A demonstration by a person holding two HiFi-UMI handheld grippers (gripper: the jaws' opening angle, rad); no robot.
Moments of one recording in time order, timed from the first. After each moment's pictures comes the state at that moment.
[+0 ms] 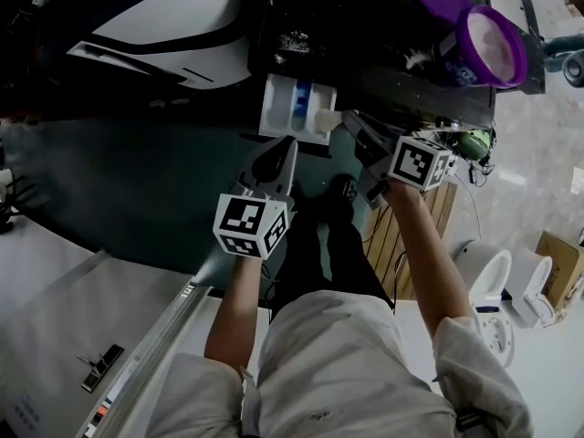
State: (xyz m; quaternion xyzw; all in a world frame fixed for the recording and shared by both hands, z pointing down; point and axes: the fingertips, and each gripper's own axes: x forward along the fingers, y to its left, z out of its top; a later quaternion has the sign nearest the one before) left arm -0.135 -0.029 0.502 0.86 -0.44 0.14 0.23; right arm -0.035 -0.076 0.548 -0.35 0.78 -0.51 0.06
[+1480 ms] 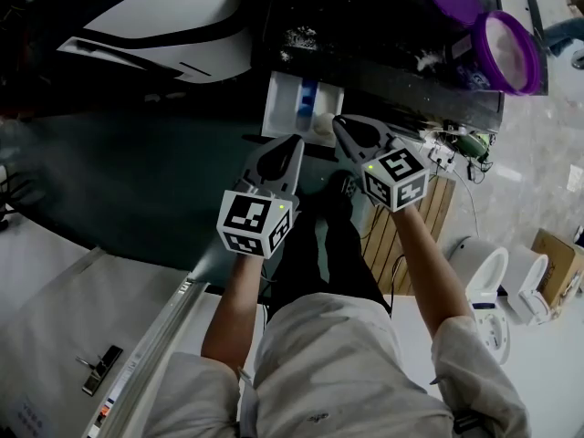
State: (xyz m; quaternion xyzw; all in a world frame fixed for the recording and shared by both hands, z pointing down) left arm -0.137 -0.038 0.526 0.86 -0.42 0.15 0.24; right arm -0.071 -0.067 0.583 -0.36 0.89 -0.25 -0.16
